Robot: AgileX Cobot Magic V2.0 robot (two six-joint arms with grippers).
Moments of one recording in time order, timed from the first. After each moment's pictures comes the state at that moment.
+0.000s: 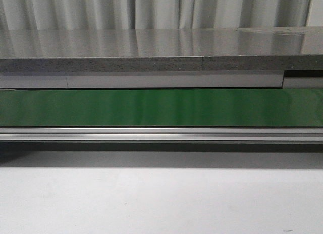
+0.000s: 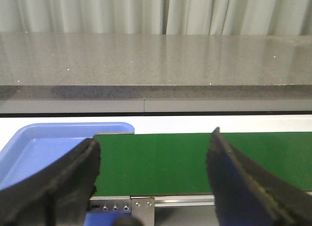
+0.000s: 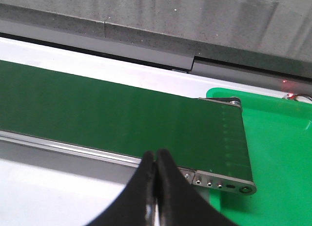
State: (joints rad) left arm -0.06 0.12 -0.34 -0.13 0.38 0.15; right arm 0.03 0.28 -0.41 0.09 0.50 -0.16
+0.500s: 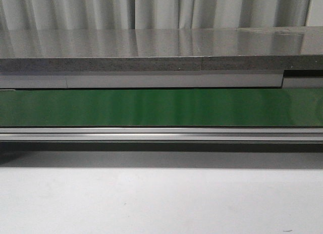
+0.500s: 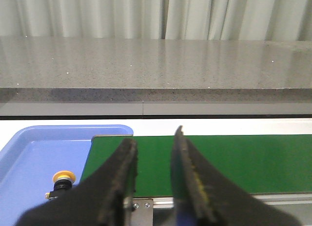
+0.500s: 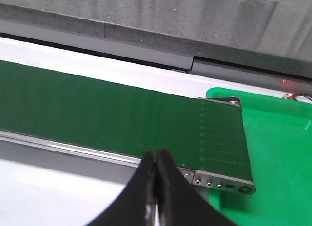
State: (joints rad) left arm -0.06 0.10 -0.33 -0.13 0.38 0.15; right arm 0.03 0.28 -0.41 0.09 0.50 -0.16
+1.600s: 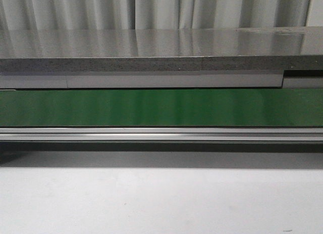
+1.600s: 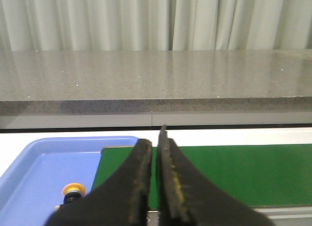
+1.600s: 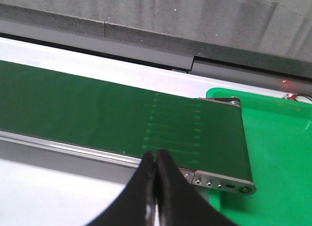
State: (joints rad) left arm -0.06 0.10 -0.27 -0.10 0.26 0.15; right arm 0.03 0.28 -0.41 0.09 0.50 -0.16
